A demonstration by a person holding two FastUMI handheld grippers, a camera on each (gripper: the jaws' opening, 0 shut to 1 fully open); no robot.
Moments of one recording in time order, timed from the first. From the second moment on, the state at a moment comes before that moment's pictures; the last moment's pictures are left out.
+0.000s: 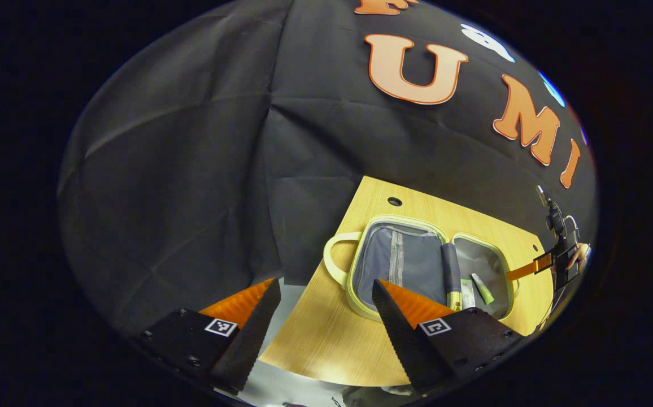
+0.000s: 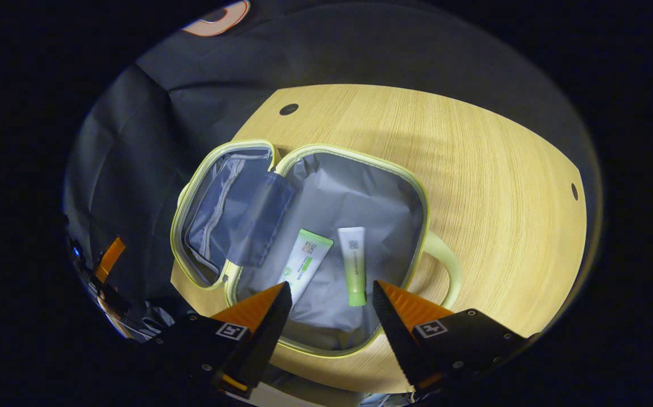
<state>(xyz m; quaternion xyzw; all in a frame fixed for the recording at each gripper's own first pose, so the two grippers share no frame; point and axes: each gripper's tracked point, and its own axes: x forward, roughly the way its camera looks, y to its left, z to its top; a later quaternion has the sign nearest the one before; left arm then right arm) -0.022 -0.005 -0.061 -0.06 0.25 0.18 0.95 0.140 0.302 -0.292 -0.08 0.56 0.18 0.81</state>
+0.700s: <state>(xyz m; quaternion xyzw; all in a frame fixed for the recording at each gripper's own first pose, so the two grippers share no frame) 0.110 0.070 -0.138 -0.39 0.22 0.08 0.89 0.098 0.320 -0.229 0.06 0.53 0.18 0.83</state>
